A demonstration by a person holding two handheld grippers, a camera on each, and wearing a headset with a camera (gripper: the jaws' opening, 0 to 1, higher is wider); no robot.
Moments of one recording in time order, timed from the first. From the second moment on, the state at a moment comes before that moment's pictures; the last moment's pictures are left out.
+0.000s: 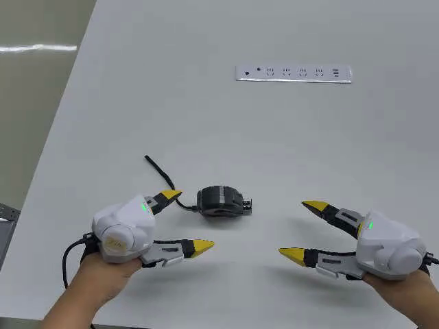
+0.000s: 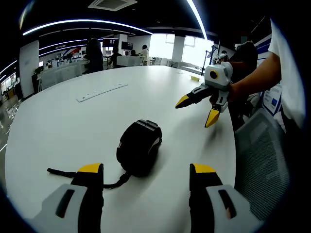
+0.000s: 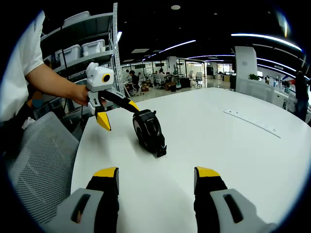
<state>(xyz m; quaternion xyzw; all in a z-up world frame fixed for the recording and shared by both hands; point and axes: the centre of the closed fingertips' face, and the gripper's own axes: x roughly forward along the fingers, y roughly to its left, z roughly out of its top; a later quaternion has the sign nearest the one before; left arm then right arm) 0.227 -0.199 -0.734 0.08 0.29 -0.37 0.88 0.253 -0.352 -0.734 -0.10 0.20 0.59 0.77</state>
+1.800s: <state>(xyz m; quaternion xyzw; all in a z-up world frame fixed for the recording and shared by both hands) 0.264 -0.209 -0.766 0.09 0.31 -0.45 0.83 0.273 -0.299 -0.754 -0.08 0.21 0.68 0.70</state>
